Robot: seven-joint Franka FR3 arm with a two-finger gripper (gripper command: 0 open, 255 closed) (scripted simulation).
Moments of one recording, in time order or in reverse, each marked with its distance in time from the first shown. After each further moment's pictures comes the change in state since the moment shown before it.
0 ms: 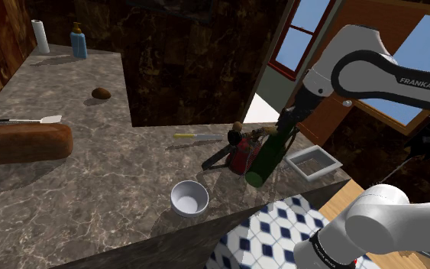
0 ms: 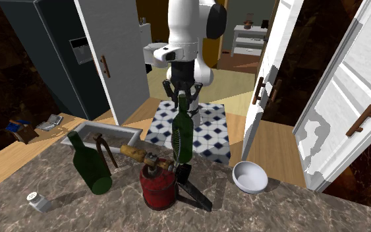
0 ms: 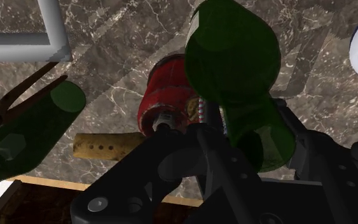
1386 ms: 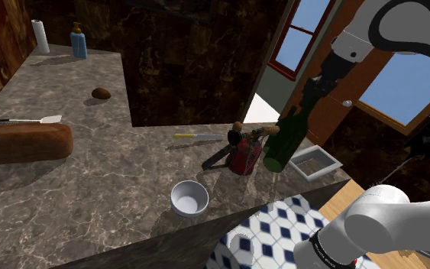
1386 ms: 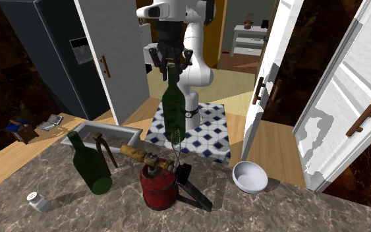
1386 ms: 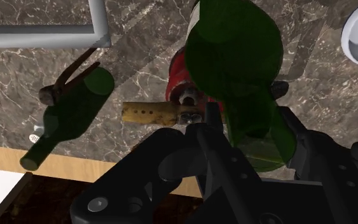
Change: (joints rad) arm -0.021 0.030 -0.065 0.287 -0.036 -0.256 -0.069
